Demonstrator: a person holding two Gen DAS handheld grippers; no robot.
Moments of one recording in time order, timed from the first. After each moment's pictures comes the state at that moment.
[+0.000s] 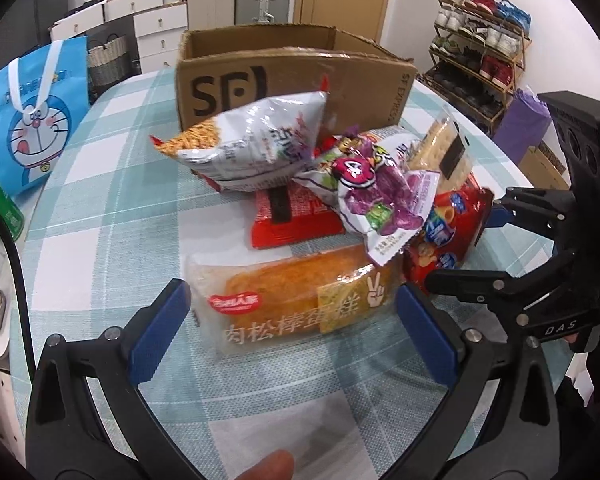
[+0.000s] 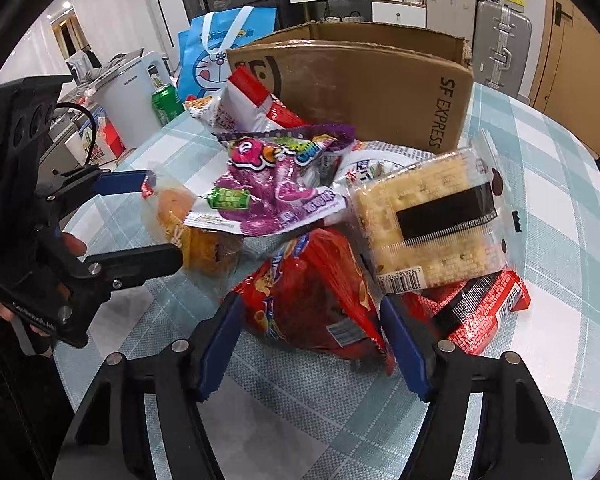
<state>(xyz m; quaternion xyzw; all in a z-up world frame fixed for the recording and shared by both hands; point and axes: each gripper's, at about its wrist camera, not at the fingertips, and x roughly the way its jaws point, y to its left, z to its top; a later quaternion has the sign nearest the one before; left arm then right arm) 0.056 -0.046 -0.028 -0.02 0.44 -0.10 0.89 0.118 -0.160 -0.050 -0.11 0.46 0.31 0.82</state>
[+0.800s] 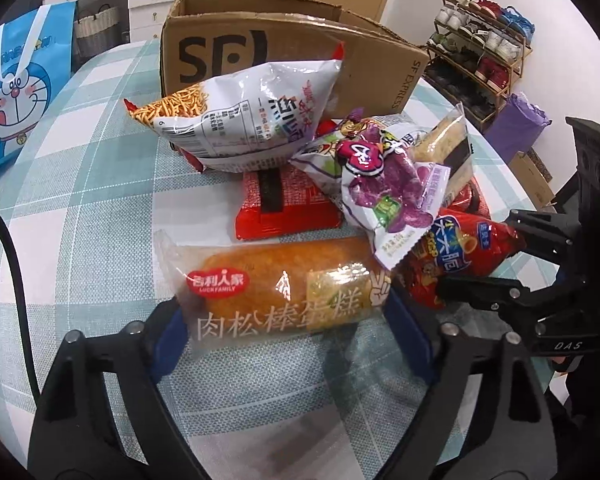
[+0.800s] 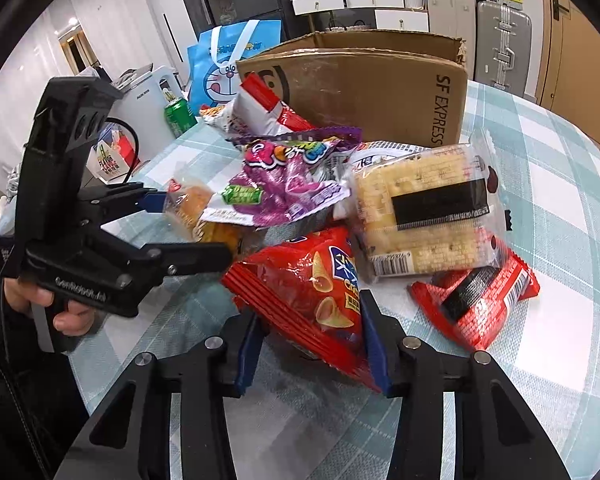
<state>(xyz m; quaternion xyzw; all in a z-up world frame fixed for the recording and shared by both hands) 0.085 -0.038 -0.041 -0.06 0.46 -0.13 0.87 0.105 -0.178 -0.044 -0.08 0.45 0.34 0.82</state>
